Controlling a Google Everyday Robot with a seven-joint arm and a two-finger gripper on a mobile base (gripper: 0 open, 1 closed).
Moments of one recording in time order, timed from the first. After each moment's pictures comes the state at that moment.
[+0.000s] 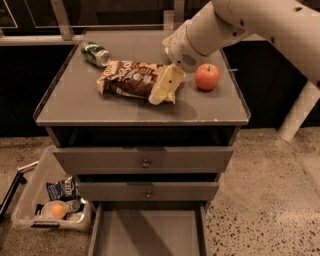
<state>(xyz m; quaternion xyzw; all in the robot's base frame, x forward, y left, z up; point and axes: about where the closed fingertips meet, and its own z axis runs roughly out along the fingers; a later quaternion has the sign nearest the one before) 0.628 -0.017 0.933 -0.61 0.69 0.09 0.36</state>
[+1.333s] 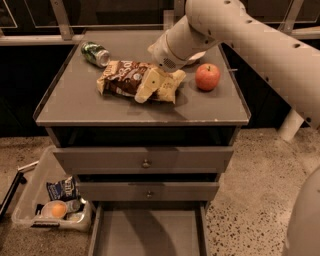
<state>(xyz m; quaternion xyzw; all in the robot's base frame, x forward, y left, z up) 0.682 0.019 0.894 -0.61 0.69 0.12 0.36</state>
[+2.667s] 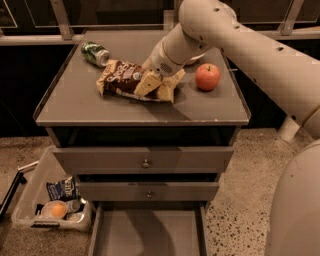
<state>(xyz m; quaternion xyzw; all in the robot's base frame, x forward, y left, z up) 0.694 0.027 0.867 -0.61 0.71 0.12 0.34</state>
